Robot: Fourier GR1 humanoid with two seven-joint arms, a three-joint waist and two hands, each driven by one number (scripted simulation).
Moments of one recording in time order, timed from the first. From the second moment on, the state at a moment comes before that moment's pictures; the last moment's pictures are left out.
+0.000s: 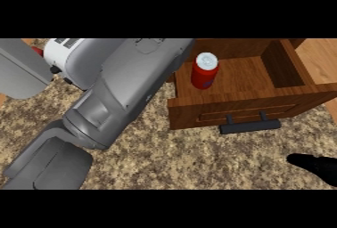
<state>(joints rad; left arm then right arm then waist) -1.61 0.00 -0.30 -0.31 0.53 0.65 0.04 -0.13 -0.24 -0.22 -2.20 0.10 0.13 0.29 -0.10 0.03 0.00</state>
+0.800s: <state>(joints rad) -1.66 0.00 -0.27 -0.27 0.58 0.63 -0.01 -0.29 -0.31 0.04 -1.85 0.62 0.04 0.11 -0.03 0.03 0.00</state>
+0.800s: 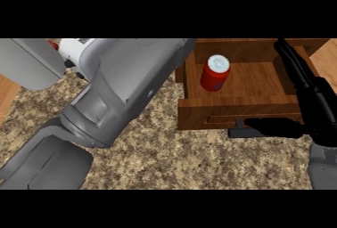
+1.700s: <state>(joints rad) -1.61 0.08 -0.26 -0.33 0.54 0.58 0.05 -0.63 -0.21 0.09 -1.05 0.97 -0.32 -0.06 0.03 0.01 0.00</state>
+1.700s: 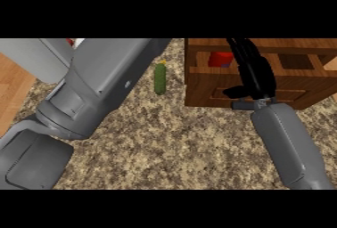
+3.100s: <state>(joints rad) -1.32 0.28 -0.30 -0.71 0.50 0.50 0.20 -1.13 -0.19 -0.10 -0.35 1.06 -0.63 -0.12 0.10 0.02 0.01</state>
